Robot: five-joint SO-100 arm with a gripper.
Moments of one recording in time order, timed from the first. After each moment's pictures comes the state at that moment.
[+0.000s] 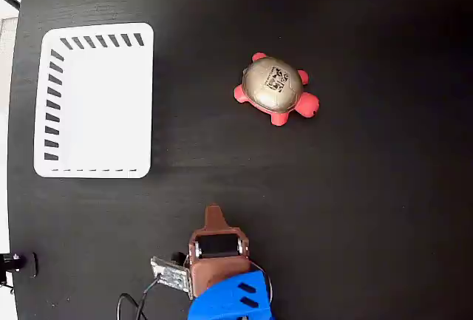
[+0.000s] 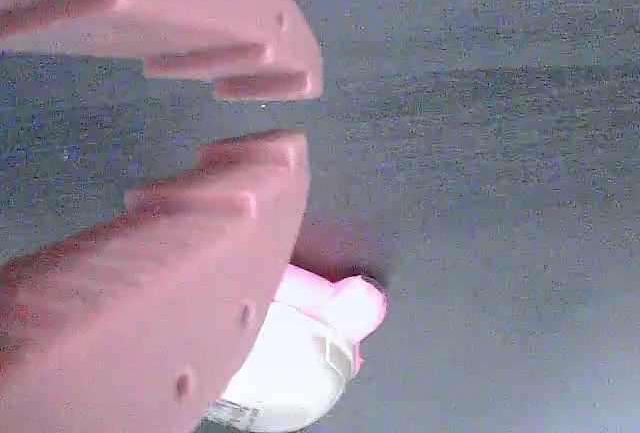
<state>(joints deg) -5.0 186.2 167.9 71.9 4.7</state>
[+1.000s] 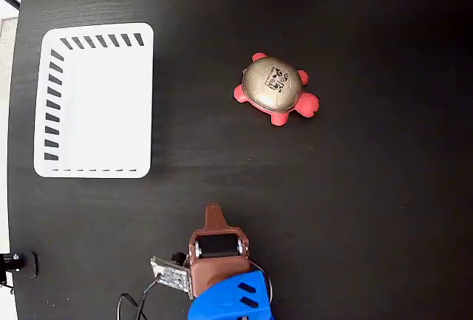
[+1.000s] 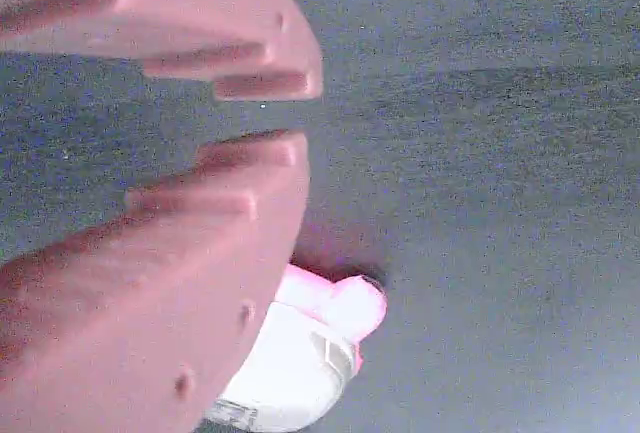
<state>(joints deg) -5.3 186.2 167.9 71.9 4.7</state>
